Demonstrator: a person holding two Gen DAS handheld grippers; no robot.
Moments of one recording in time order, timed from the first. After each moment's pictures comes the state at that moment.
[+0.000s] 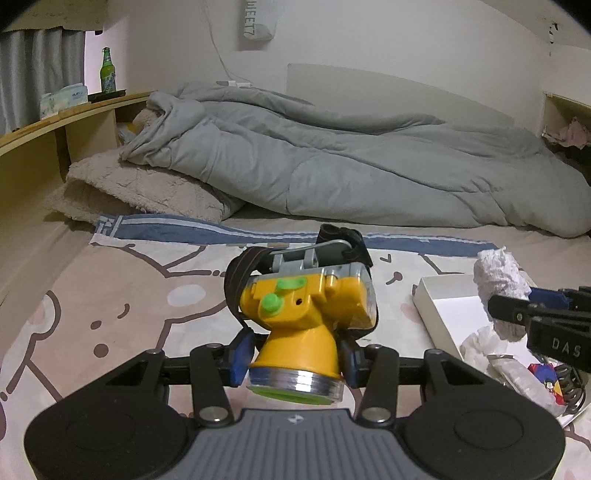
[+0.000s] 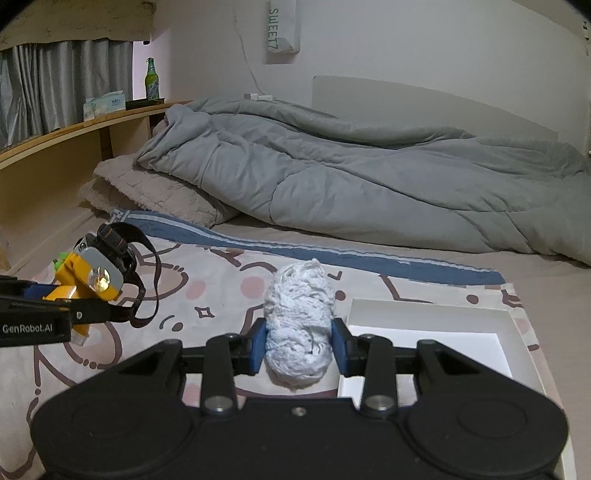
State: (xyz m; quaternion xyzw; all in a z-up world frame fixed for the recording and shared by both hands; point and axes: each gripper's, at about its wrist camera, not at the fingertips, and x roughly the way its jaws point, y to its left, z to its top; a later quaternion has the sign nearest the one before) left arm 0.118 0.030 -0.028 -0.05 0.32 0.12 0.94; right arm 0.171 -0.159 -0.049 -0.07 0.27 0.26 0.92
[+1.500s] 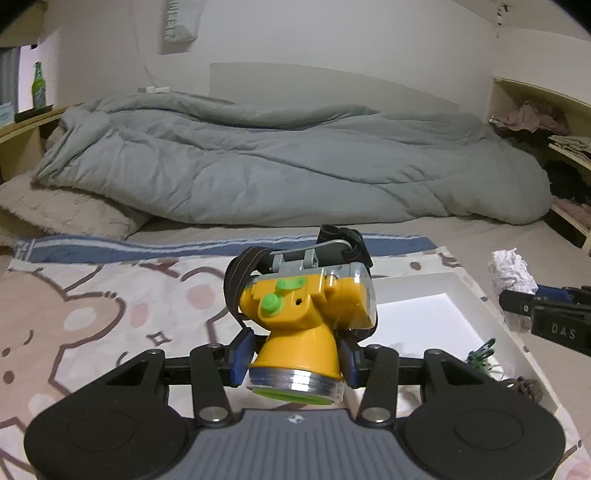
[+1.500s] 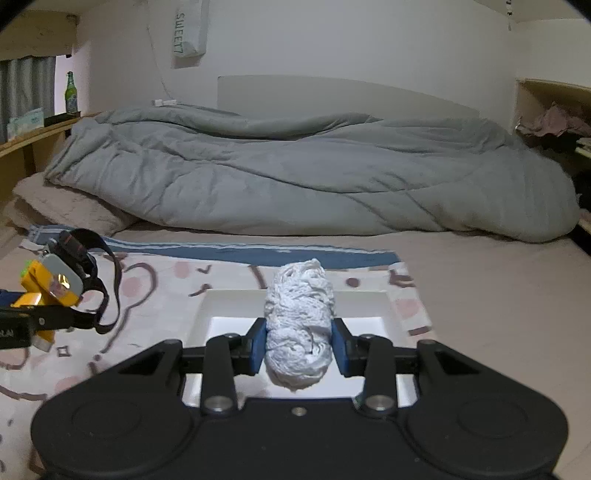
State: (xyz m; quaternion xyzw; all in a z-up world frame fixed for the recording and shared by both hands) left arm 0.188 -0.074 -0.039 -0.04 0.32 0.04 0.95; right arm 0.222 -0.284 -0.058 -0.06 0.27 0.15 0.95
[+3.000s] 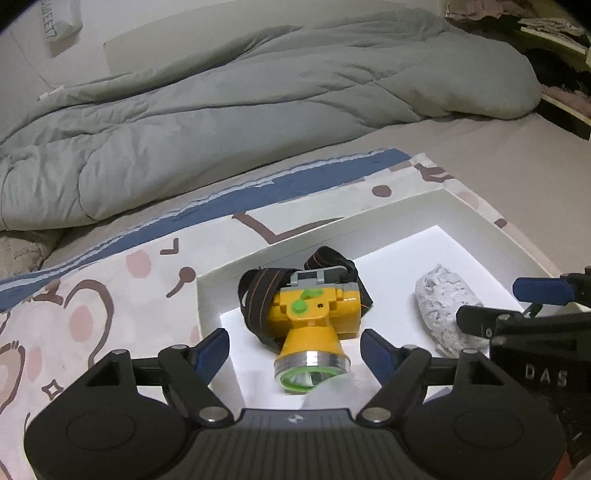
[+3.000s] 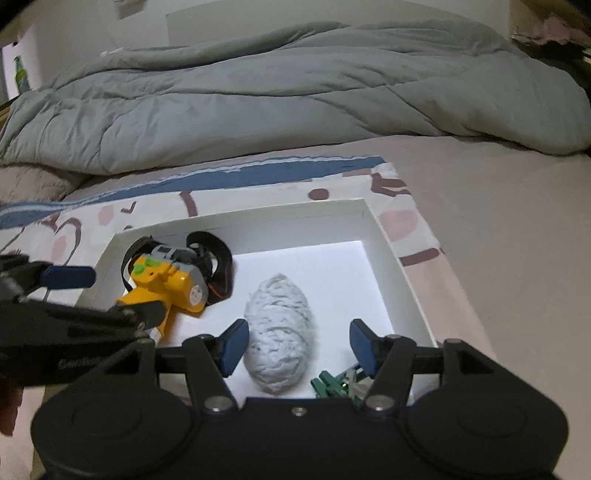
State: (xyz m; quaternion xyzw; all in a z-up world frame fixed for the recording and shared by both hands) left arm 0.324 -0.176 -0.137 0.08 0.40 0.00 0.91; right arm 0.328 -0.324 -0.163 -0.01 0.39 0.13 0.91
